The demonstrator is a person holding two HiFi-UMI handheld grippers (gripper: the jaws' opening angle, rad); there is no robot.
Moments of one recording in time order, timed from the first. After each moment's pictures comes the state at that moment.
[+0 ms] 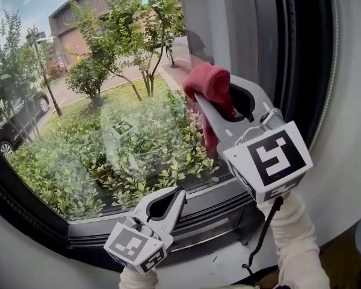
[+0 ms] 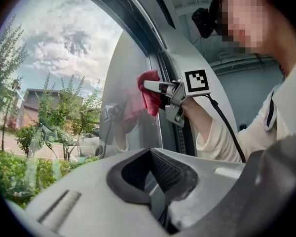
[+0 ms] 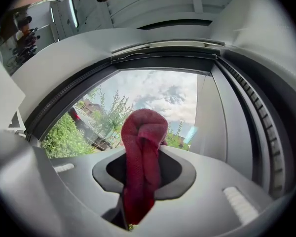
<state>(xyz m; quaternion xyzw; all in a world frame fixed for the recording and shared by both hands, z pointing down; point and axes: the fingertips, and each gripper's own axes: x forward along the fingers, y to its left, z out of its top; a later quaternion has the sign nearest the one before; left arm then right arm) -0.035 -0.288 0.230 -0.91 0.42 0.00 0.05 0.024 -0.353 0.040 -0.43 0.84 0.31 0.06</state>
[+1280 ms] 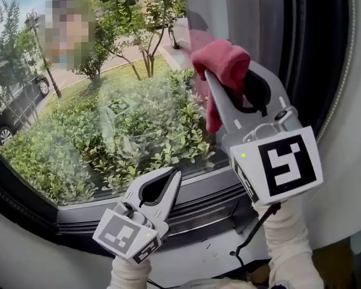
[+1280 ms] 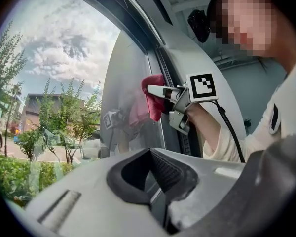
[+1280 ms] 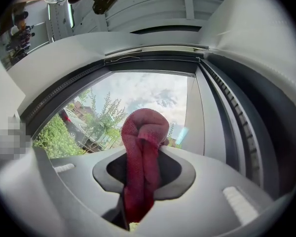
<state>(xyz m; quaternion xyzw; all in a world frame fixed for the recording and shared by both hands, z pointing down) -0.018 -0.301 0.218 -0.90 0.43 -0.01 0.07 0.057 -0.355 0.047 -0.47 0.82 0.30 0.10</state>
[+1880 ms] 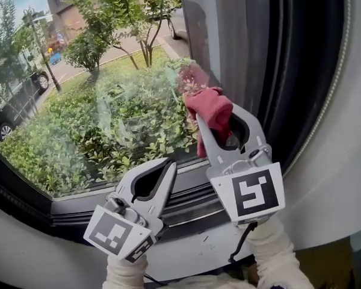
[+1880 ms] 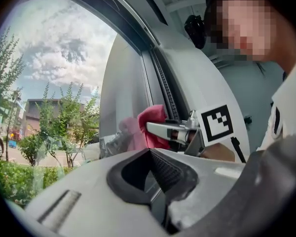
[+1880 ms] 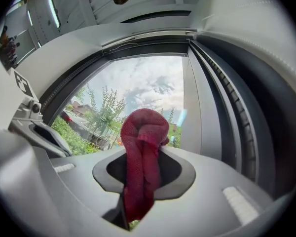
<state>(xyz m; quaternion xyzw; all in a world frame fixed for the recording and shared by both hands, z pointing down) -0.002 -0.304 0.232 -0.89 0.44 -0.01 0.09 0.058 -0.369 0.171 -0.47 0.85 0.22 0.07</state>
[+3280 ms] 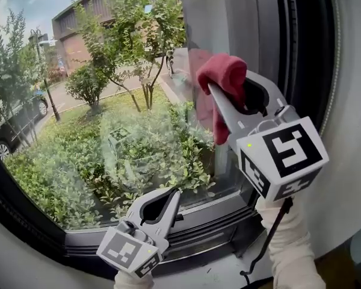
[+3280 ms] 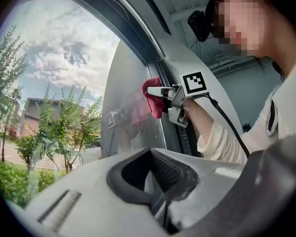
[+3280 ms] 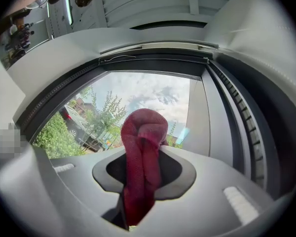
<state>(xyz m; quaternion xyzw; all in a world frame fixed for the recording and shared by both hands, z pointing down) -0.038 -0.294 0.180 -0.90 0.43 0.03 0.10 0.047 -0.358 -0.012 -0.47 0.83 0.30 0.07</state>
